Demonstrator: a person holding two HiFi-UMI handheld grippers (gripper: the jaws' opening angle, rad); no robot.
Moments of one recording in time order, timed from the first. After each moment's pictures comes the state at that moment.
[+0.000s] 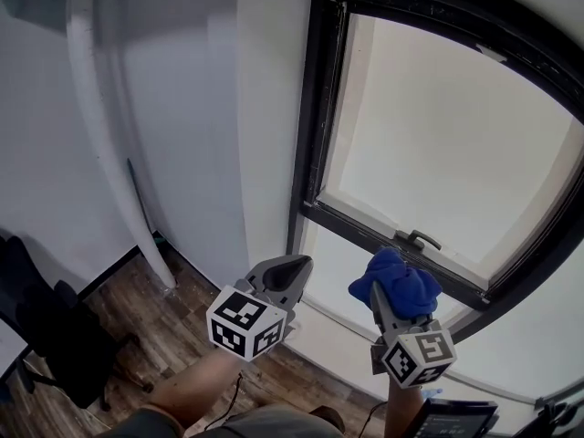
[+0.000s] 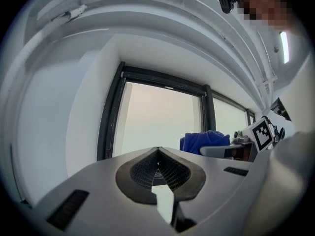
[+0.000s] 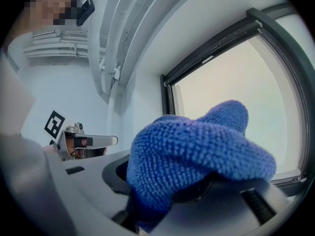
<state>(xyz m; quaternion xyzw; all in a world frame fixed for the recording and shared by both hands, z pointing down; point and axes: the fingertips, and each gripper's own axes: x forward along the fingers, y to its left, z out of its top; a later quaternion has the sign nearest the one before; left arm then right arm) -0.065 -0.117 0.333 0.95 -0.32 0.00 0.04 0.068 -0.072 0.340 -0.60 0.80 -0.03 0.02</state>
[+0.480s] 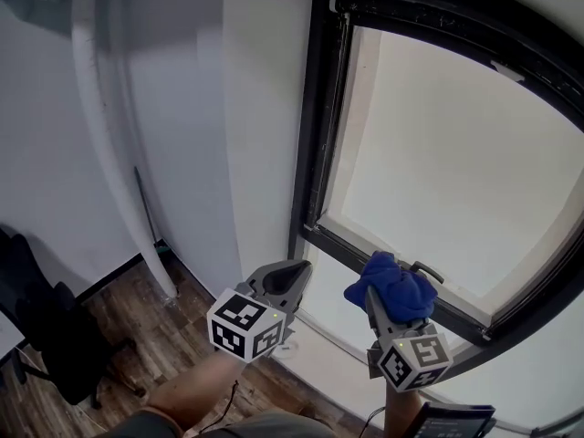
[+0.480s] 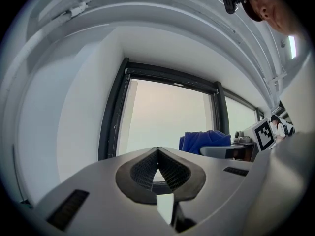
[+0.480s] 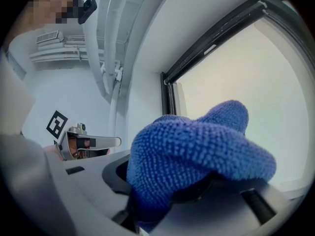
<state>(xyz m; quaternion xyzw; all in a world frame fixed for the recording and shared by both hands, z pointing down) -0.028 -0.184 0.325 0.94 -0.35 -0.01 0.04 0.098 -0.147 0.327 -0.57 0.82 -0.02 0.02</state>
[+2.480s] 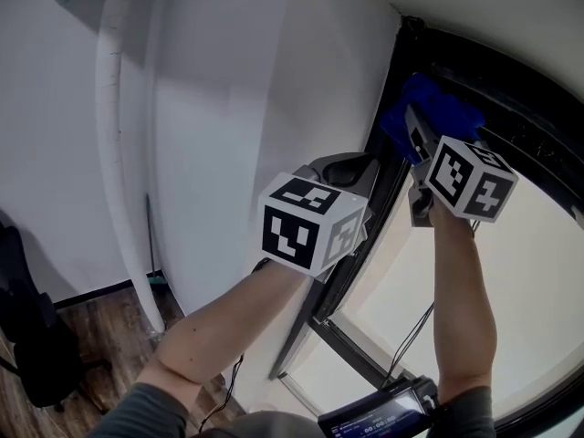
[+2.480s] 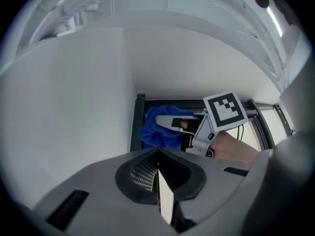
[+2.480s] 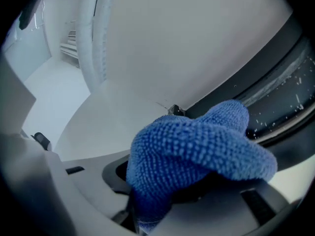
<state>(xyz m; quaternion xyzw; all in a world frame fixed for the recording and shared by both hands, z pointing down) -0.051 -0.443 0.026 0.90 -0.41 -0.14 -0.09 0.005 -0.490 -0.071 -0.51 0.83 0.20 0.10</state>
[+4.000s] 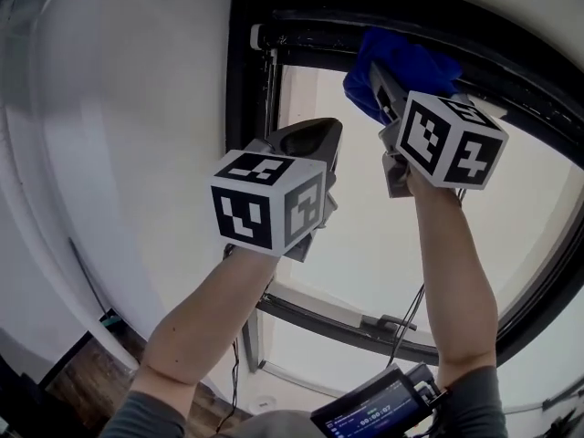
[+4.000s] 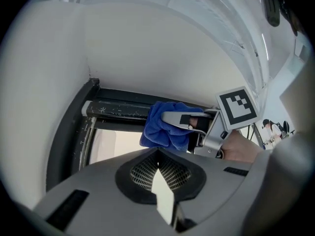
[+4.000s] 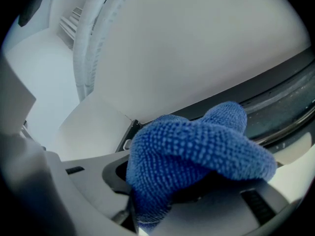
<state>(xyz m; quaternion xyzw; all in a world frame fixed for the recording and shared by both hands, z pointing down) 0.097 -0.384 0.022 0.95 -0.26 -0.15 -0.09 0.161 -0.382 -0.079 -0.64 0.72 0.25 0.10</state>
